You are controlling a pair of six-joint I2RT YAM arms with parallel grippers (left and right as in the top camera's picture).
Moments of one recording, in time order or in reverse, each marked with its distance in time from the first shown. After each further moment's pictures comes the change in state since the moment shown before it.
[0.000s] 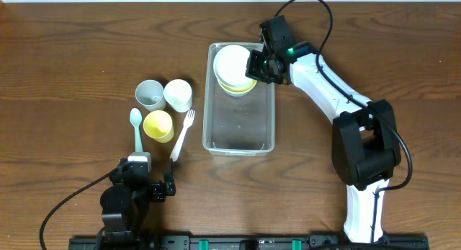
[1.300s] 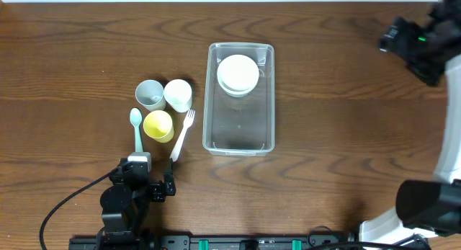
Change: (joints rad) left arm 0.000 0.000 0.000 0.000 0.000 0.000; right arm -0.631 -0.385 0.298 -0.738 0.141 -0.156
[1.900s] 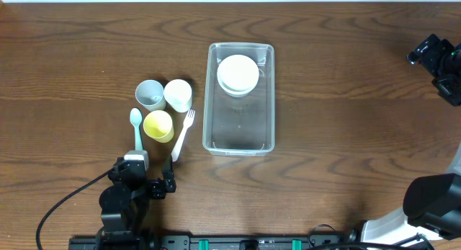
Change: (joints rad) left arm 0.000 0.026 0.012 0.043 0.000 -0.074; right arm -0.151 0.008 -0.063 -0.010 0.010 0.000
